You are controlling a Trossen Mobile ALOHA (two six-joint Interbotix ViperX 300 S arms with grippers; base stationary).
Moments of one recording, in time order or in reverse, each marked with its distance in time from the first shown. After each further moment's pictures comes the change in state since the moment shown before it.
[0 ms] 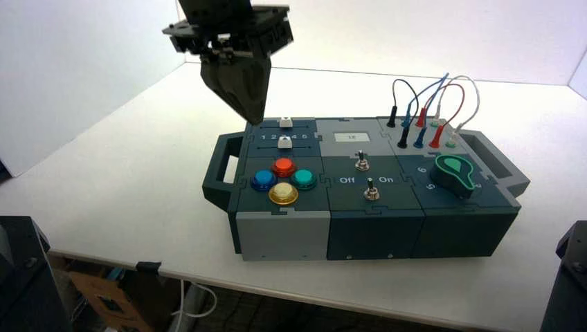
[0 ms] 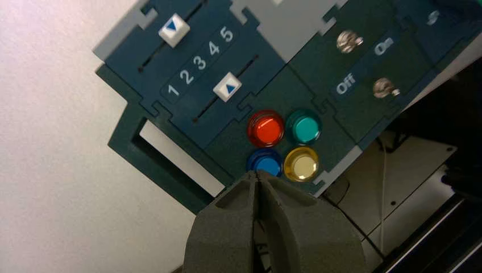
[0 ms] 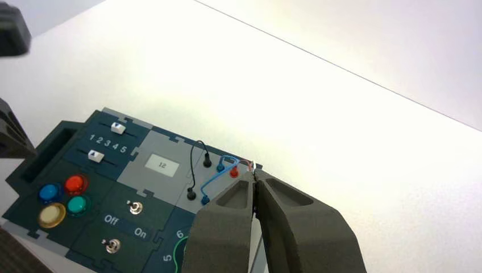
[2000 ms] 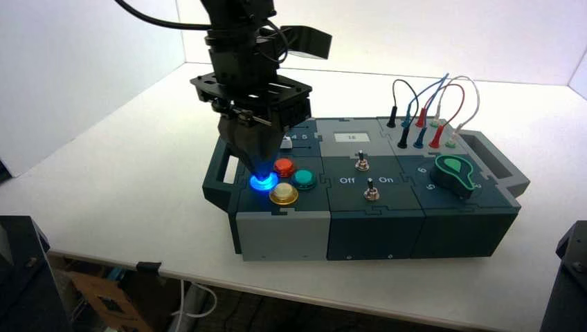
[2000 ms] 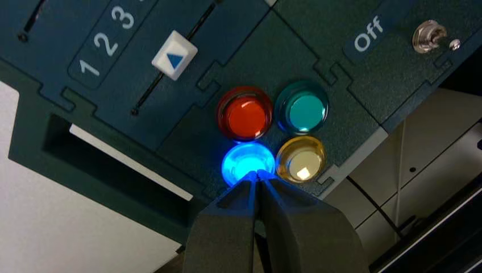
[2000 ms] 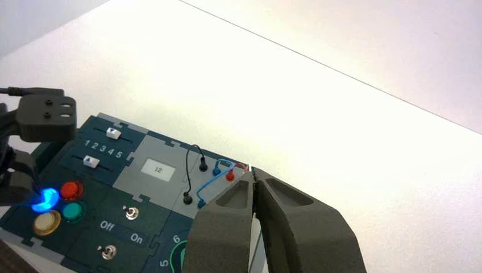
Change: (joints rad) left arm -0.092 0.206 -0.021 -0.003 -0.009 0.011; right arm -0.011 0.002 0.000 -0.002 -0.012 0.002
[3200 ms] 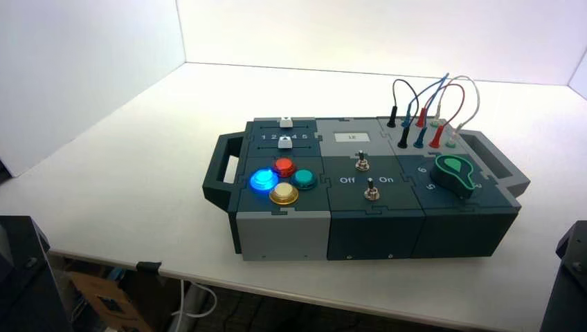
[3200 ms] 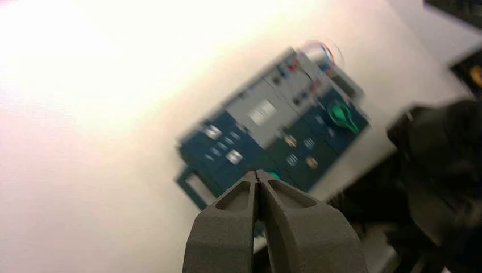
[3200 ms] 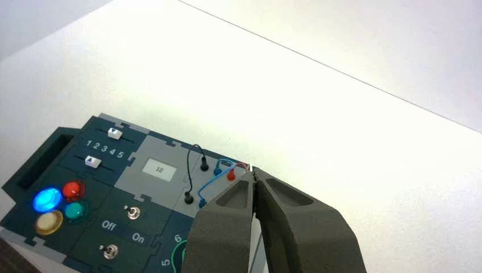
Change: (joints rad) left arm 0.152 -0.838 -0.071 0.121 0.184 -0.153; right arm 0.000 -0.009 0.000 0.008 0.008 0.002
